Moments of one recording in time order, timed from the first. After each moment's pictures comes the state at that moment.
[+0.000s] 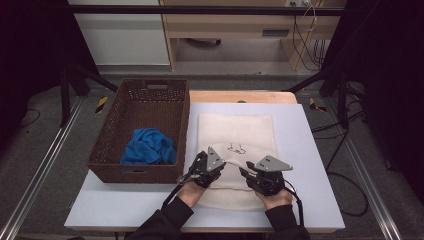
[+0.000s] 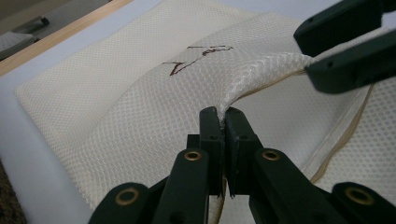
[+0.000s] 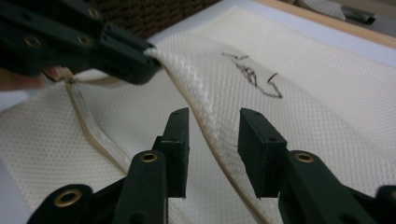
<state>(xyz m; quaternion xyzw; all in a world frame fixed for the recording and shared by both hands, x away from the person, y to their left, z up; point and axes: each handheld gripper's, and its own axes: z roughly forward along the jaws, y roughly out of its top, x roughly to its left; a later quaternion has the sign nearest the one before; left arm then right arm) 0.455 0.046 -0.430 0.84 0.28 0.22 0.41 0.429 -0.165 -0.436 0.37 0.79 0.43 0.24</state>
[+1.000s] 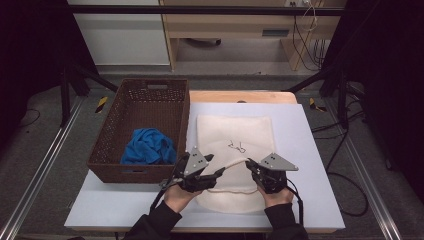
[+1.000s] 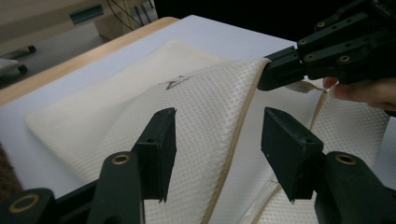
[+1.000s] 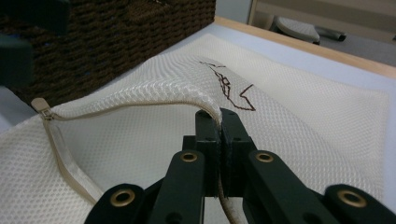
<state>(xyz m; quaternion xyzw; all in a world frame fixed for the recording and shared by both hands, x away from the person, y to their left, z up) 0.429 0.087 -0.388 0.81 0.26 0.20 0.49 0.427 -0.170 -0.426 0.39 0.75 0.46 0.27</state>
